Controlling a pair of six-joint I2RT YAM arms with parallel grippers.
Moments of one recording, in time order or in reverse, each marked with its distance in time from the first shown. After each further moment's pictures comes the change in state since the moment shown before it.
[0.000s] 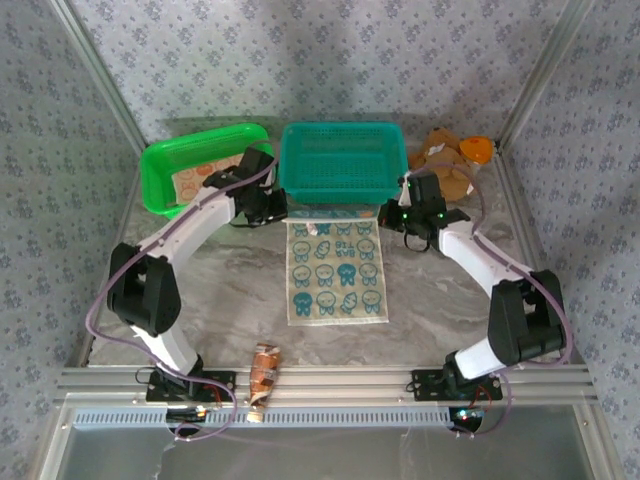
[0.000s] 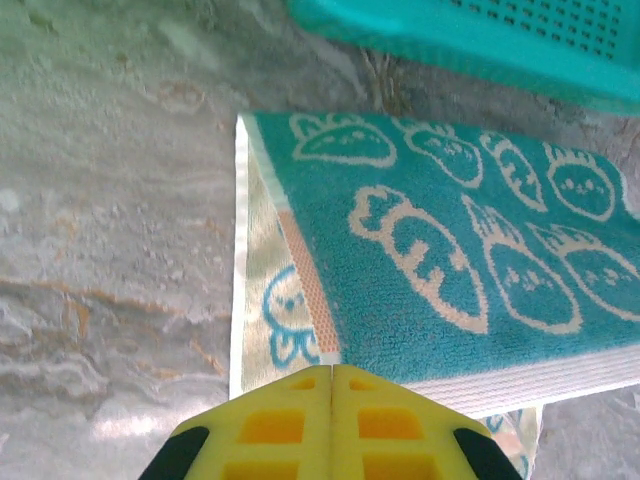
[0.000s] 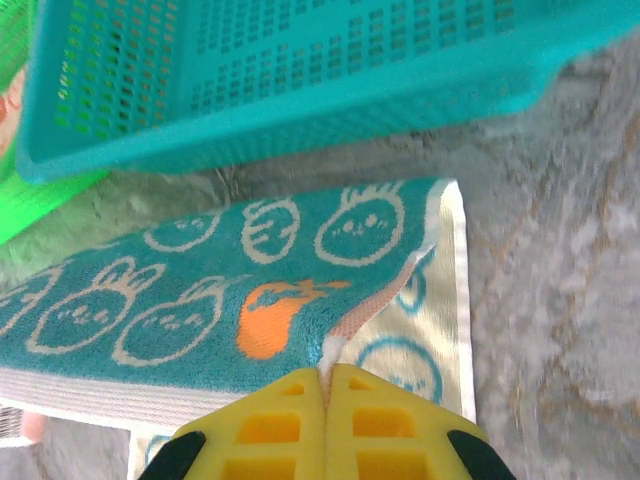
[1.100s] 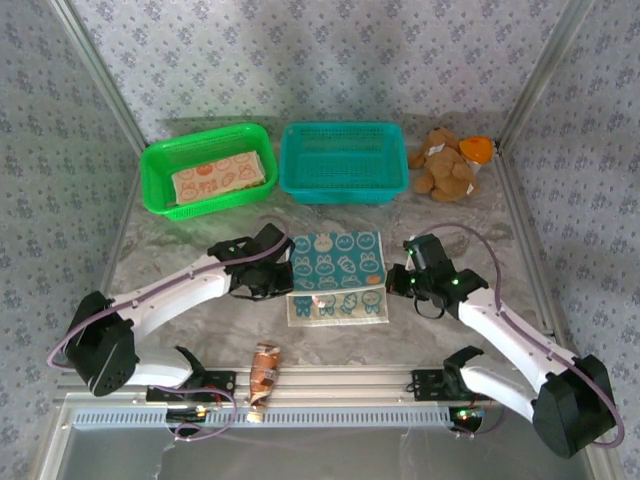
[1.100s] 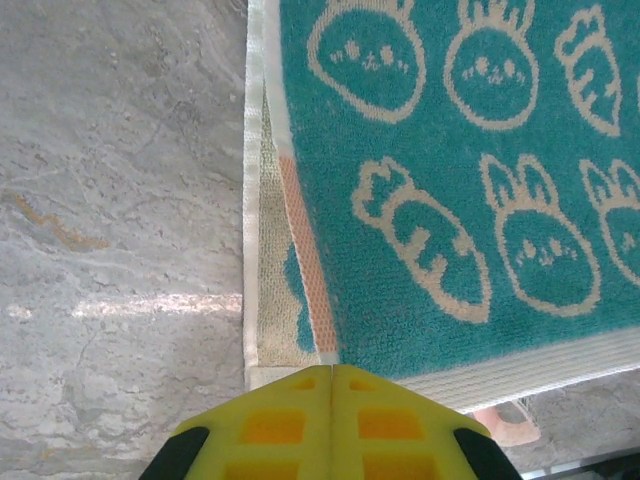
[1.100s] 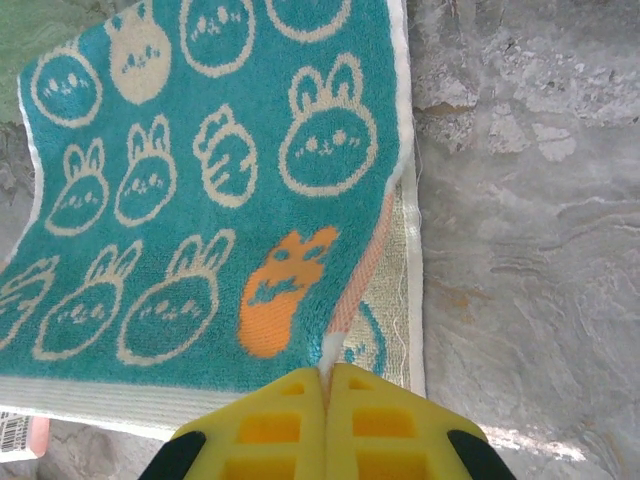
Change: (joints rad) left arm -0.327 -0.367 -0.516 0.039 -0.068 -0.308; right arm 0.200 -0.497 -0.396 -0.248 0.103 0.137
